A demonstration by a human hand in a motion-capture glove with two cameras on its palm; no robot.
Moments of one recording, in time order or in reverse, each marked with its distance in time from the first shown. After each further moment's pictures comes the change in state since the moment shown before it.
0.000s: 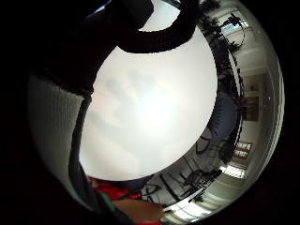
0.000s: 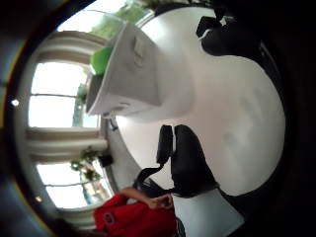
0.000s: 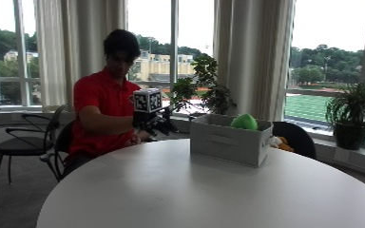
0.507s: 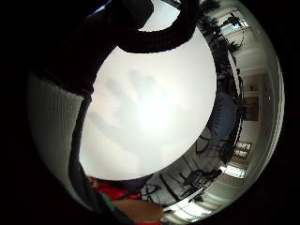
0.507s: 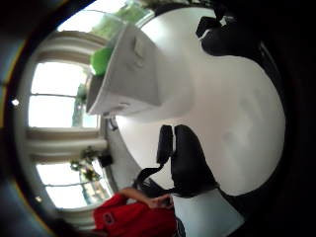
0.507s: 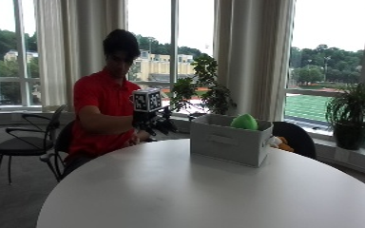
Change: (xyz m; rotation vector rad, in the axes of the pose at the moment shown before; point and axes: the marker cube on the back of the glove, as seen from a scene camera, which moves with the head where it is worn) arm 0.000 0.005 -0.001 0.000 0.016 -0.004
